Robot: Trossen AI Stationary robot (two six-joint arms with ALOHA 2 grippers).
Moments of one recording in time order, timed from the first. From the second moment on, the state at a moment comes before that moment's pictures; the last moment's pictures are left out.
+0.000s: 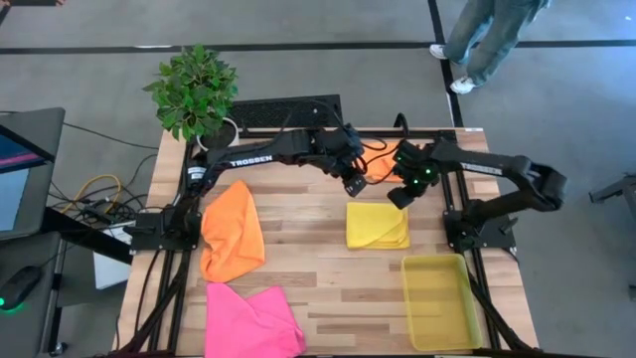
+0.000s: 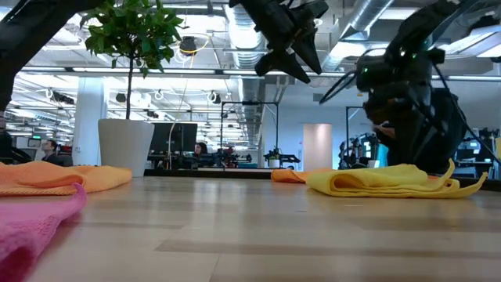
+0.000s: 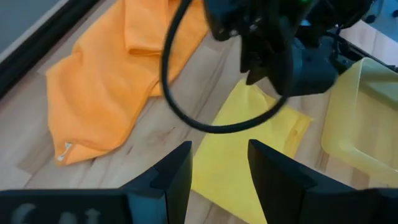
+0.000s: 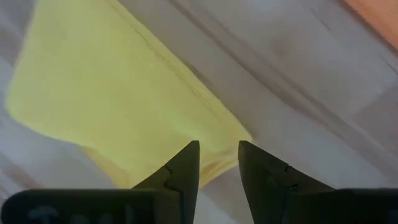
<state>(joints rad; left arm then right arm) 0.20 2.12 2.13 -0.84 0.02 -0.35 -0.60 1.32 0.73 -0.89 -0.32 0.26</state>
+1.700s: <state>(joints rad) 0.19 2.12 2.13 -0.90 0.02 -0.36 -0.55 1.53 0.73 -0.86 -0.38 0.03</state>
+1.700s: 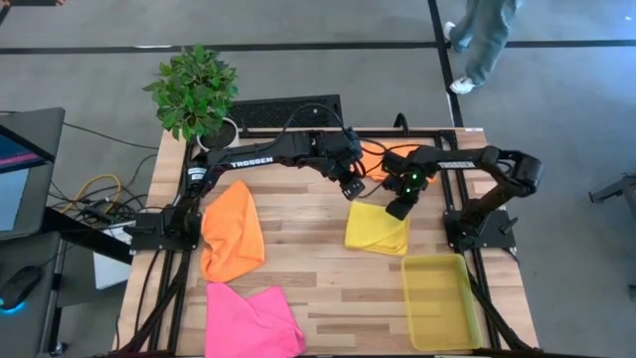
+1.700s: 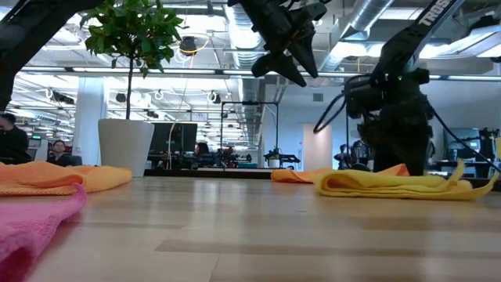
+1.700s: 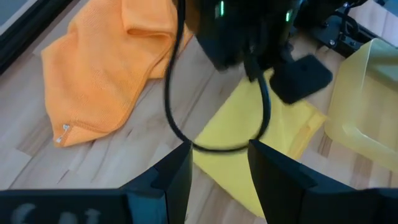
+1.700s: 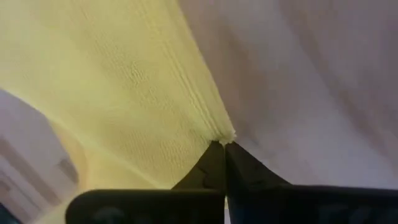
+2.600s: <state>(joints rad) 0.18 2.01 2.13 -0.98 -0.02 -0.11 -0.34 1.06 0.73 -1.18 -0.42 0.67</state>
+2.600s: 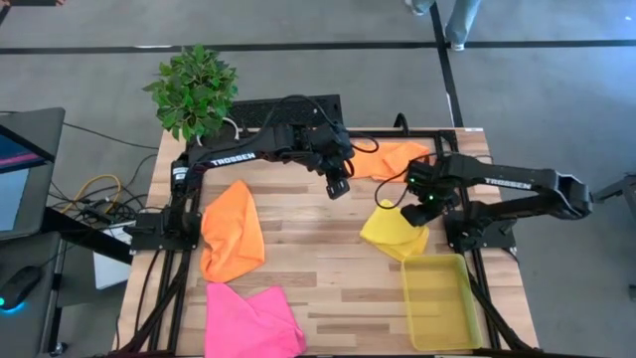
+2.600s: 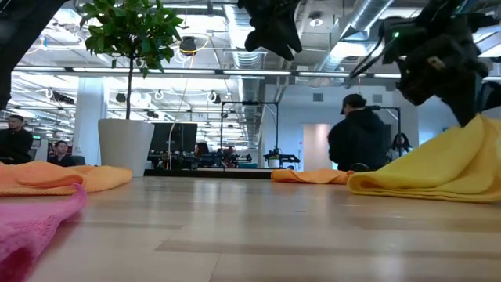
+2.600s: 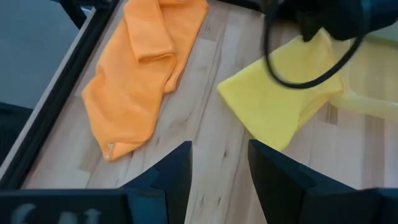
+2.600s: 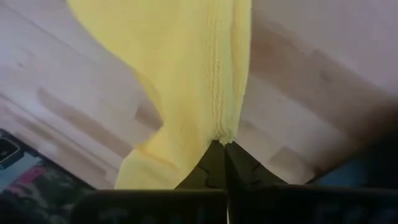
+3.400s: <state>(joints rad) 0.23 2.01 2.13 -0.98 -0.03 -0.04 -0.27 0.79 0.73 -1.14 -0.40 1.00</state>
